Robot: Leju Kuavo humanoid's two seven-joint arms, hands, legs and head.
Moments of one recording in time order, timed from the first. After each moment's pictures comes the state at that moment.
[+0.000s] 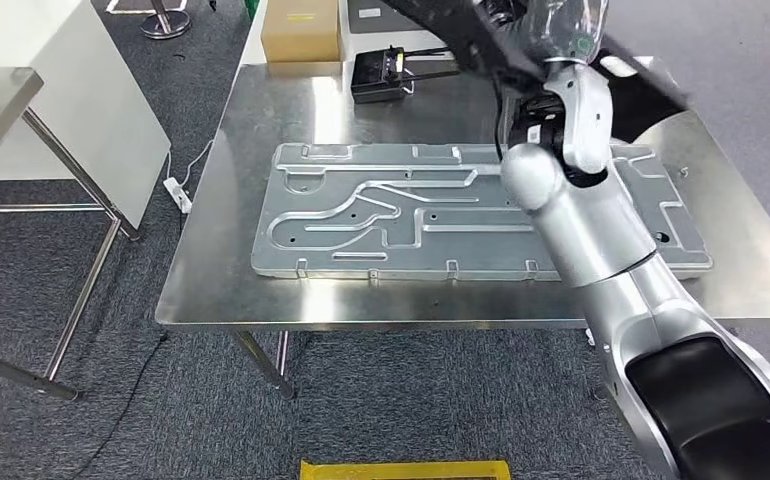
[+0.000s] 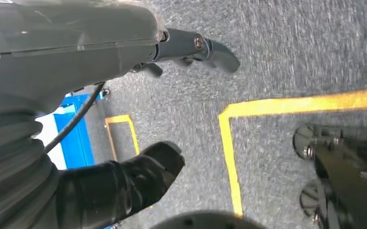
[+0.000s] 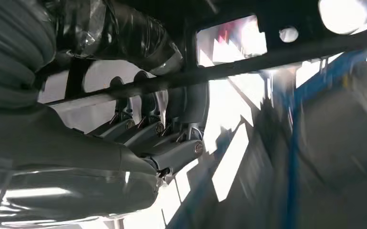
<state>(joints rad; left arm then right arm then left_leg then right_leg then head) -0.07 0.07 -0.74 -0.15 0.69 0.07 0.02 -1.14 0.03 0.55 -1.14 1.00 -0.43 0.21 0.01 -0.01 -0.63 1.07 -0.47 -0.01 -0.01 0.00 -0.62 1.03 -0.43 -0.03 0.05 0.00</state>
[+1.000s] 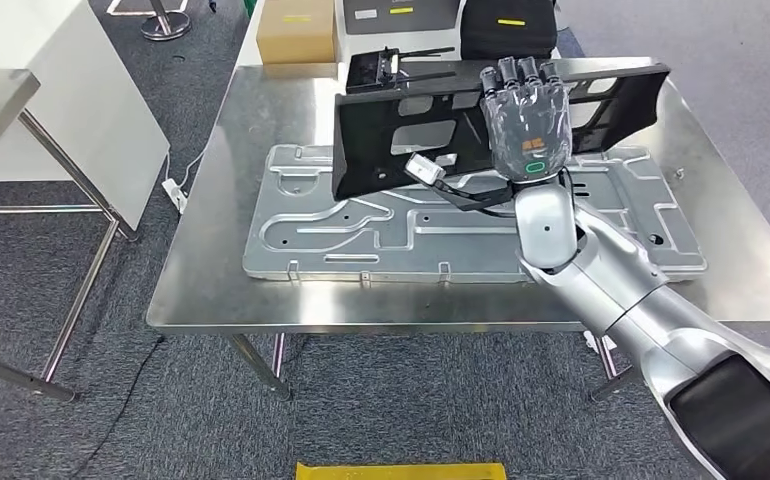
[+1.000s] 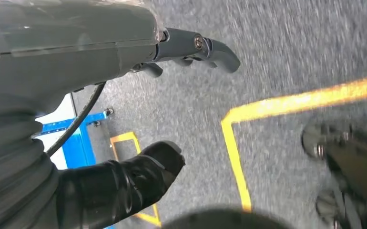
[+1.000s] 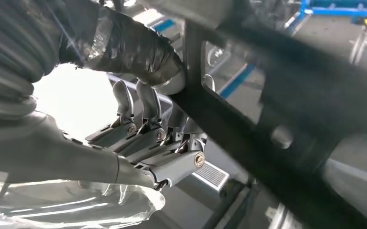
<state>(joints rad) -0.09 0.06 -0.85 -0.15 0.68 0.07 0.03 -1.10 -0.20 1.04 -0.98 1.57 -0.63 0.58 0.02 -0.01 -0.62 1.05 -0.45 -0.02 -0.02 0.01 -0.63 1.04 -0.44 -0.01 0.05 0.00</state>
